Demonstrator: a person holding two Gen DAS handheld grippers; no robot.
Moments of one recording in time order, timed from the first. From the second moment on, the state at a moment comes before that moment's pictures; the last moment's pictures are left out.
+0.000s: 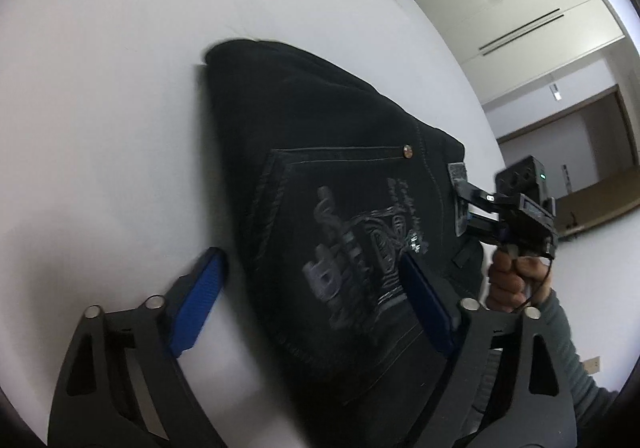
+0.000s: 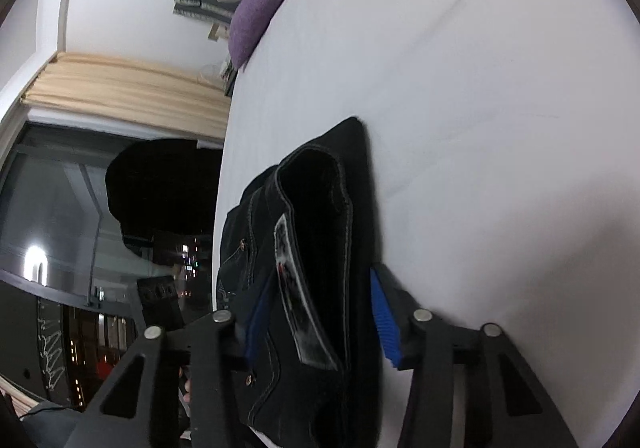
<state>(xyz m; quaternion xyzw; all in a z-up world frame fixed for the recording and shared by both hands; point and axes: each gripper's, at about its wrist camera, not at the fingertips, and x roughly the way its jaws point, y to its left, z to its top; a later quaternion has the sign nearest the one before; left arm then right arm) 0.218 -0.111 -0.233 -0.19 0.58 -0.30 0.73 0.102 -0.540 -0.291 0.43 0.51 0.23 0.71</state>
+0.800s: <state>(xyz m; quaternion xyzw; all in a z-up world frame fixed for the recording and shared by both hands) 0.234 -0.052 -0.149 -0.17 0.50 -0.28 0.80 0.182 -0.447 -0.179 0.30 0.46 0.27 0.79</state>
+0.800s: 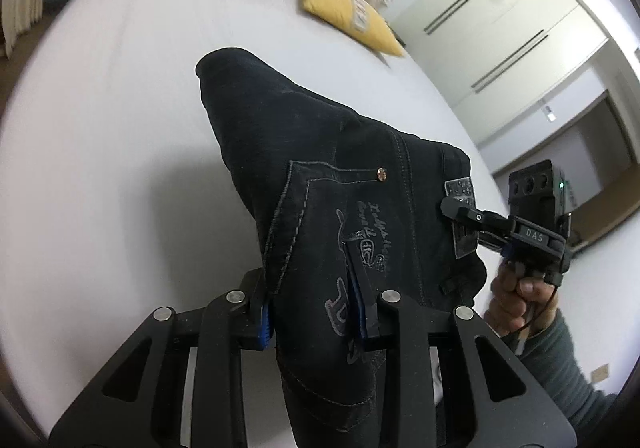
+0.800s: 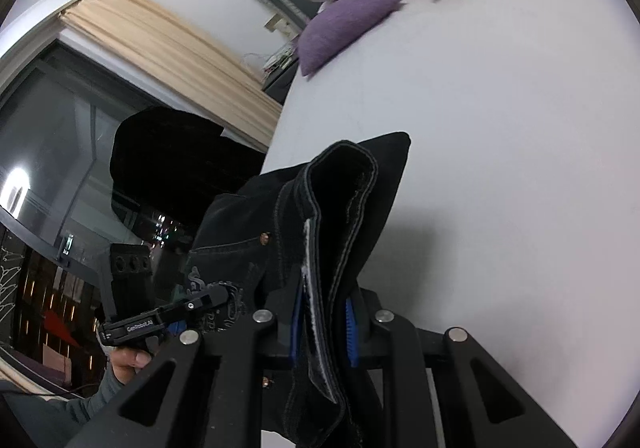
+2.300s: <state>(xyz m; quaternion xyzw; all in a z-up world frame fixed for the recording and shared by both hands) -0.026 -0.041 0.091 0.04 0.03 0.06 1.00 -0.035 -0.376 0.061 0.06 0.00 -0.03 1.00</state>
